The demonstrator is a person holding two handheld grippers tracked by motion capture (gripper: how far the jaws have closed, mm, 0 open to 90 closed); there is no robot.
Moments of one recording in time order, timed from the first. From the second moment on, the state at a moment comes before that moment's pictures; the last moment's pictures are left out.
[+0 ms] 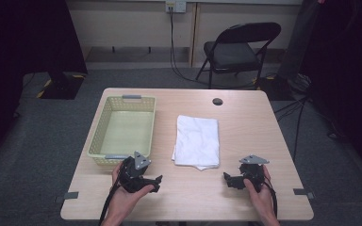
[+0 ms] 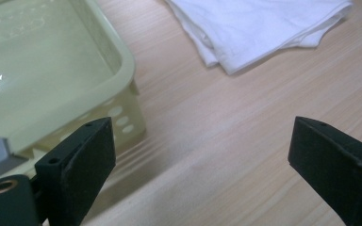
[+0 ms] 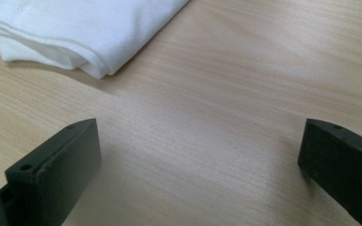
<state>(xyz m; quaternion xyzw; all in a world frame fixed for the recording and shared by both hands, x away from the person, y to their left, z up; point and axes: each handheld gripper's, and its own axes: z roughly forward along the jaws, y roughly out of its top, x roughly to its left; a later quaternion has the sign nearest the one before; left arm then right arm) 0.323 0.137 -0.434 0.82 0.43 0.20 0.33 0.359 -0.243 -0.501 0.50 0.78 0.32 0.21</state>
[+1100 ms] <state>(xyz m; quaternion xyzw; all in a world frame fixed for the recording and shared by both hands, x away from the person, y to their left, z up) 0.350 0.101 -0.410 0.81 0.42 0.20 0.35 0.359 -0.243 -0.501 0.50 0.78 0.32 0.21</state>
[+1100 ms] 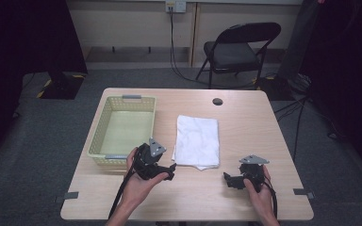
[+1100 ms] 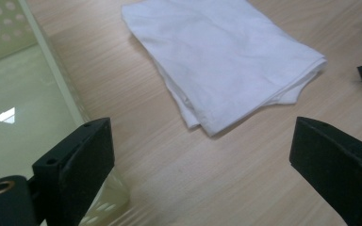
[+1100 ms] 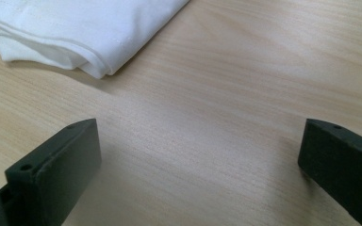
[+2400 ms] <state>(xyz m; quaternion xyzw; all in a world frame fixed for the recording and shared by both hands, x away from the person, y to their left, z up) 0.383 0.049 -0.411 0.82 0.41 0.18 0.35 0.359 -0.243 -0.501 0.50 0.78 0.32 0.21</state>
